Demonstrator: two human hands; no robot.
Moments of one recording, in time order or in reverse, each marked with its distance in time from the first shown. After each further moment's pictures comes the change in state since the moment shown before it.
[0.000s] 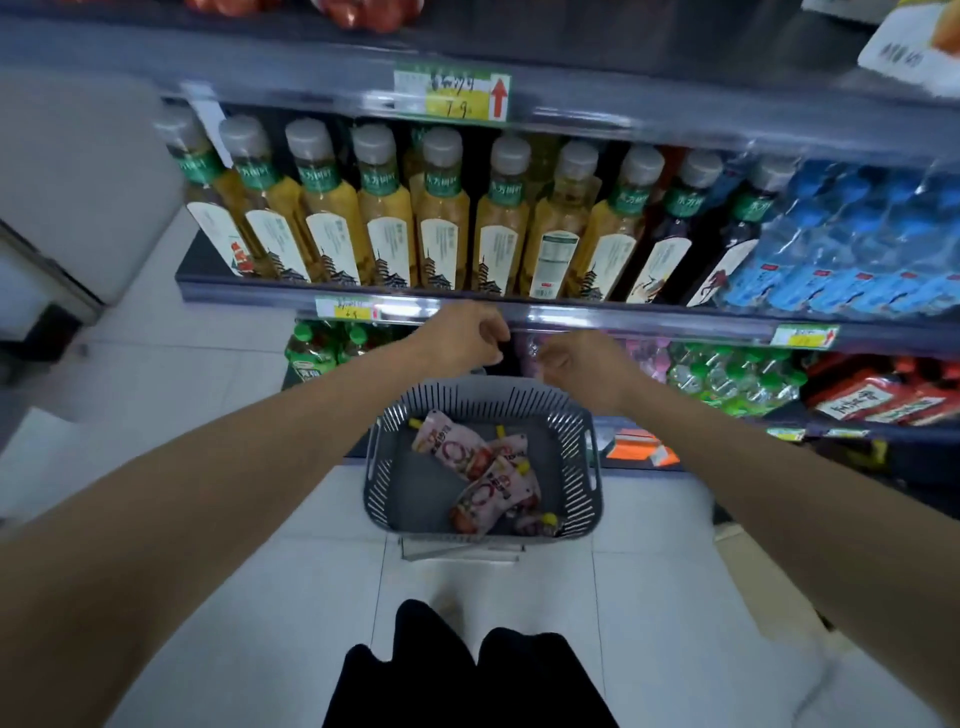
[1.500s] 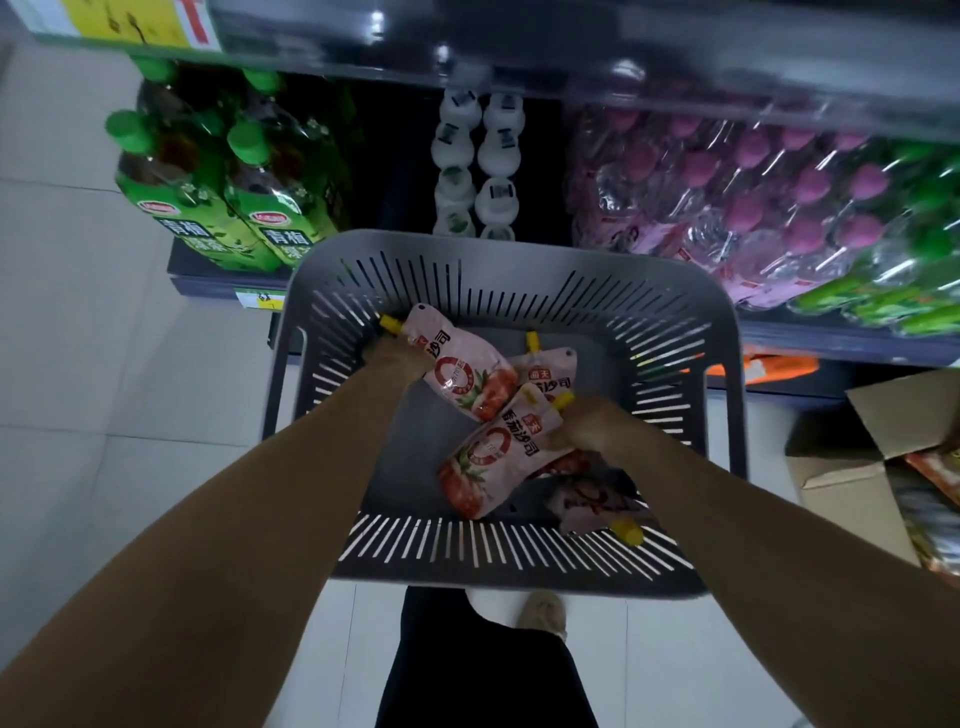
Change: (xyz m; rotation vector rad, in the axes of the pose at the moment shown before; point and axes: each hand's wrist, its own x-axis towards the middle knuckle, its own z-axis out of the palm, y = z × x) left_hand 0.148 -0.305 0.212 -0.361 0.142 -0.949; right_hand 0.129 0.181 0.309 0.436 -0.474 0.686
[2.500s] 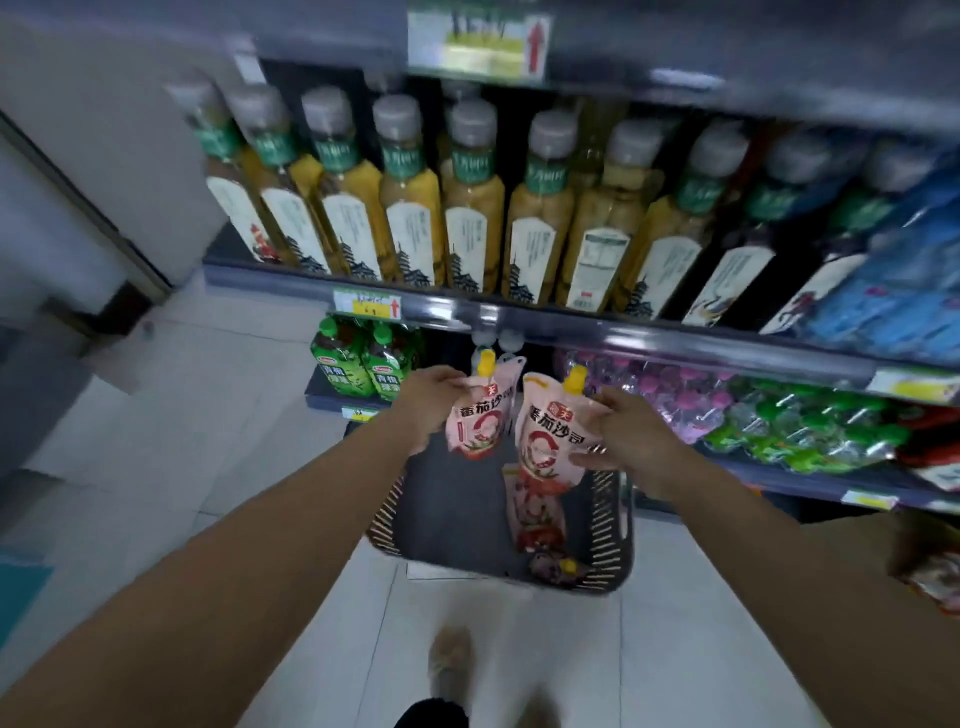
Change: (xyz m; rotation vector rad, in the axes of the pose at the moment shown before) left_hand -0.249 0.070 -0.120 -0.509 -0.090 0.352; right_hand -0.258 -0.068 -0.111 0.558 0.119 -0.423
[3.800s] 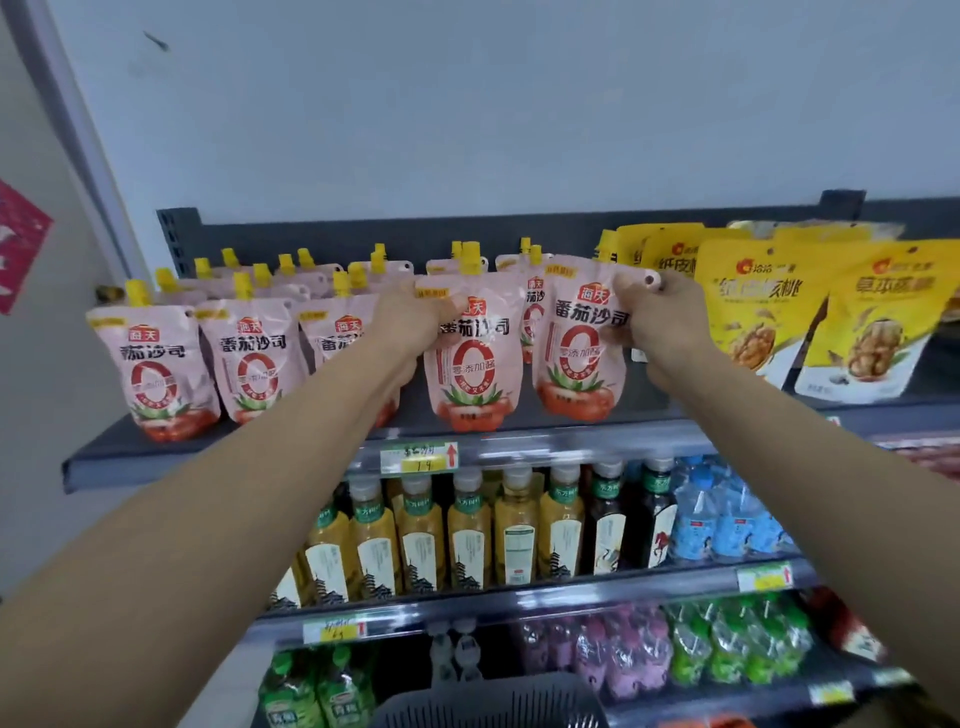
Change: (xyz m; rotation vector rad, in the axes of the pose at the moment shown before) left_hand -0.167 0.373 -0.013 -0.109 -0.153 0.891; right_hand -0.180 -0.322 -0.084 0.376 0.634 -0.959
